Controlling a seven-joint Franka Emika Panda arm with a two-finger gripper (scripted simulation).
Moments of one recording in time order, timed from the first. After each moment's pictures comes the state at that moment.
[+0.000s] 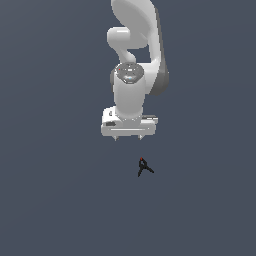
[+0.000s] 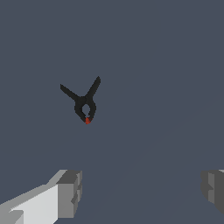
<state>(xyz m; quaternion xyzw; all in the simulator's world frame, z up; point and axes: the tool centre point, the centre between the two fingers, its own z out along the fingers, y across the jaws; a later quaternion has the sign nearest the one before) 0.000 0.001 0.161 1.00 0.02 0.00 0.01</state>
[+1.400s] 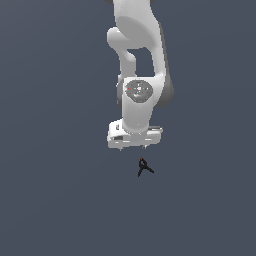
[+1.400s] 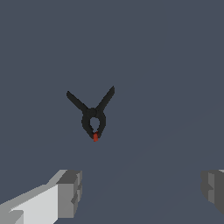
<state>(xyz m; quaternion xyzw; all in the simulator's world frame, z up) 0.027 0.021 0.129 1.00 0.06 -0.01 0.01</state>
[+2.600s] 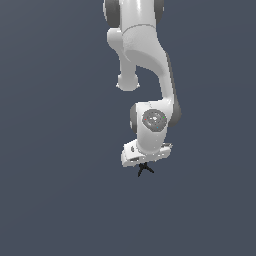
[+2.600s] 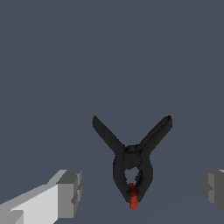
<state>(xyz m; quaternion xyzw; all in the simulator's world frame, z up) 0.062 0.073 0.057 0.99 0.12 0.00 0.00</state>
